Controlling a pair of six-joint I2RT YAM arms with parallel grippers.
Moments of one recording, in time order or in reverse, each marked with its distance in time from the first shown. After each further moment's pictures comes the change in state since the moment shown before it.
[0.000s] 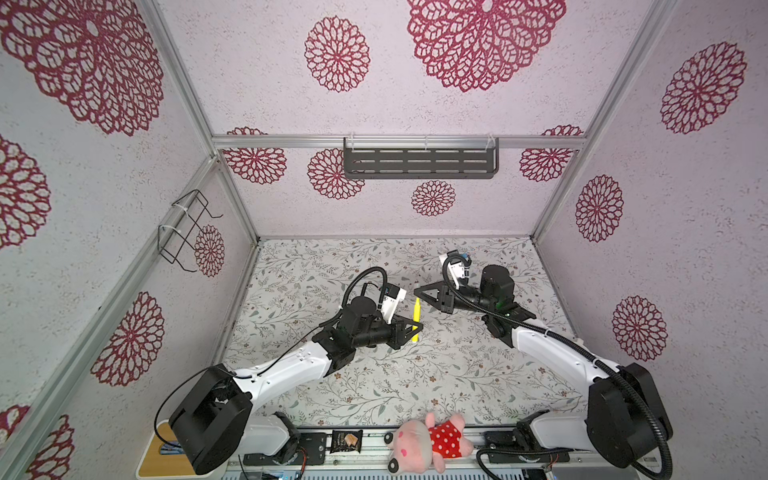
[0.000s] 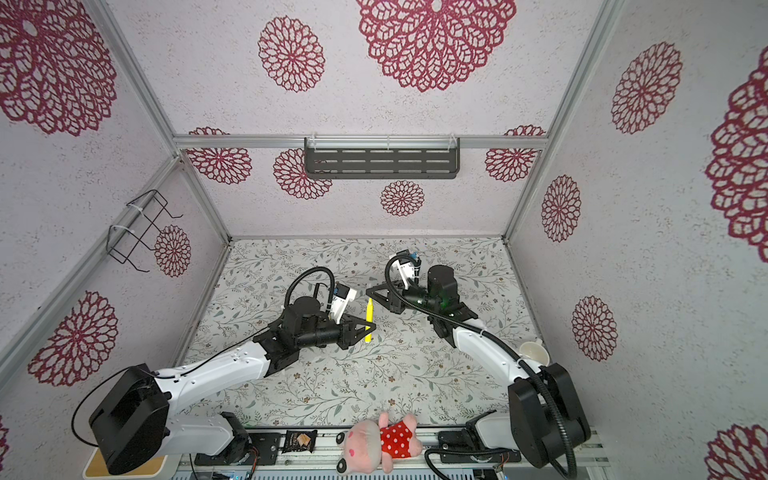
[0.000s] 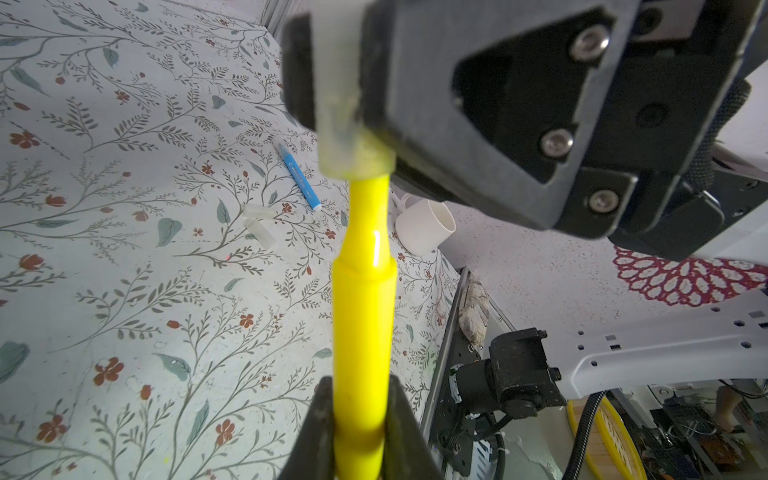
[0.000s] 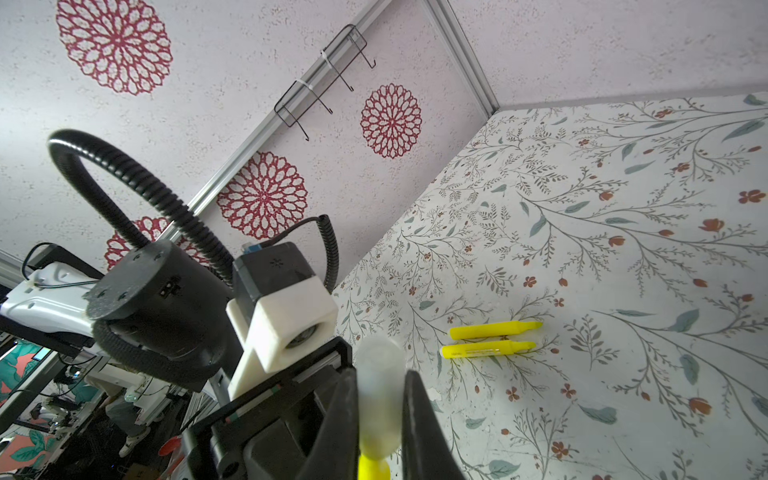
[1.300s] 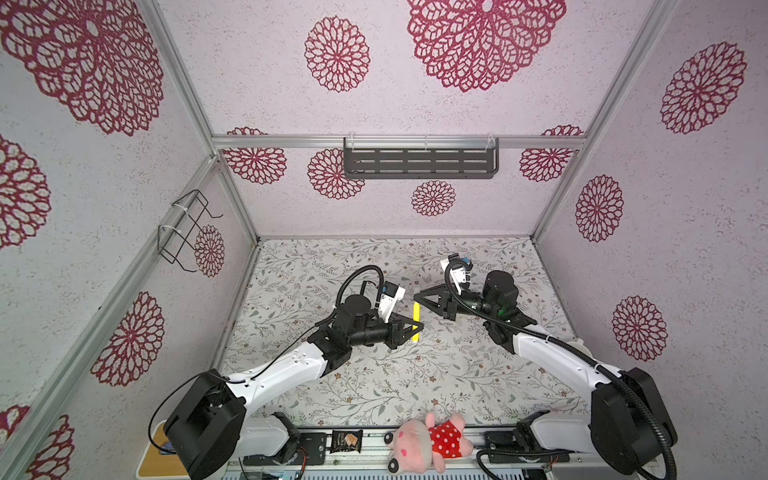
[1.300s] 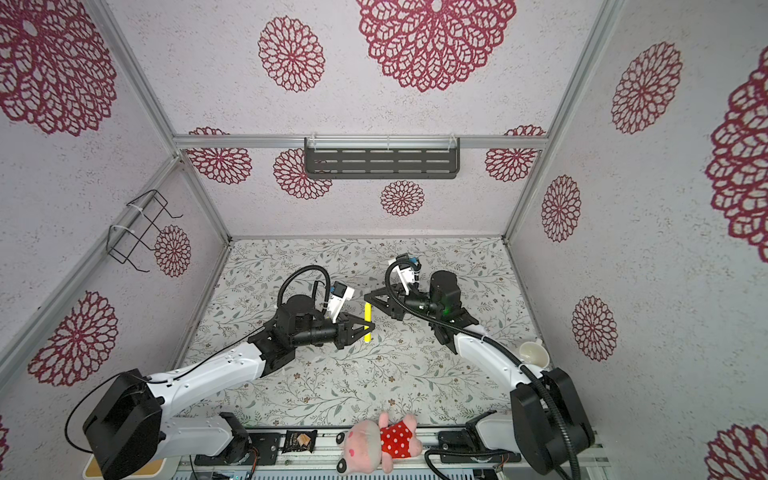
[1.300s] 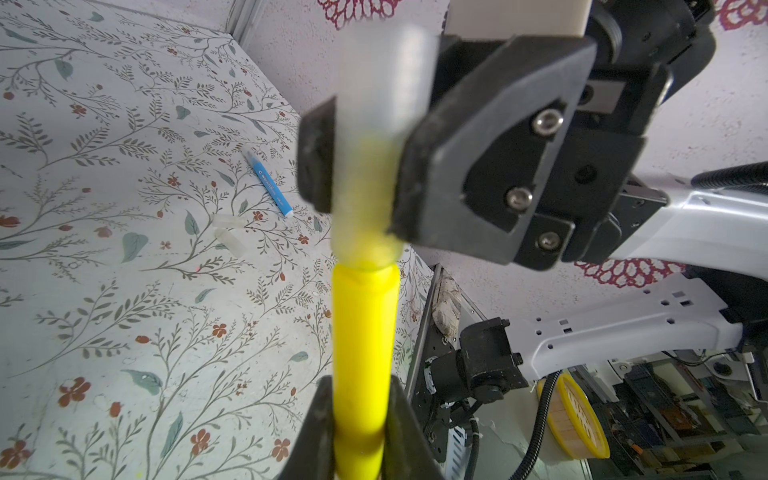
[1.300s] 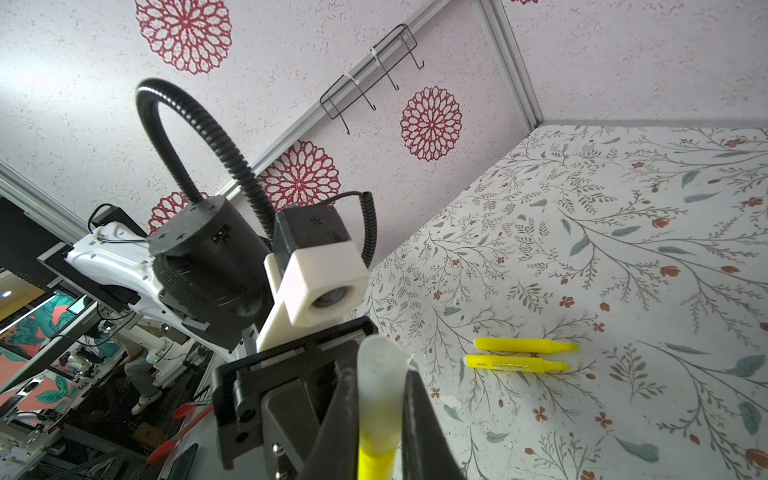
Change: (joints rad) left arm 0.035 -0.040 -0.007 0.030 0.085 -0.021; right arm 0.015 -0.032 -0.062 0.139 -0.082 0.012
